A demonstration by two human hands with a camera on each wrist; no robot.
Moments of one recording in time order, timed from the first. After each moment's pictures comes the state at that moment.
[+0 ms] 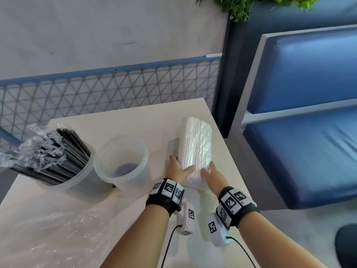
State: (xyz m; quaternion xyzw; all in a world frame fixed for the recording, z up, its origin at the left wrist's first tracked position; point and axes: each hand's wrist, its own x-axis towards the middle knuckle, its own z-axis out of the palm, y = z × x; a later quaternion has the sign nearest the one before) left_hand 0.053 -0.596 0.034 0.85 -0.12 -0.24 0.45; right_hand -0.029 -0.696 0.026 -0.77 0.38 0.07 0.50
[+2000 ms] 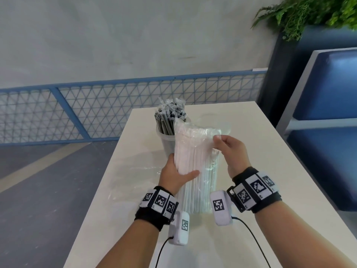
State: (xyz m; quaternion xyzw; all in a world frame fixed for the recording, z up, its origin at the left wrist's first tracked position) left_hand -0.006 -0.283 0.091 0.81 -0.14 -0.11 0.56; right_hand -0.050 -0.449 0.135 -0.68 0.20 -0.24 0.66
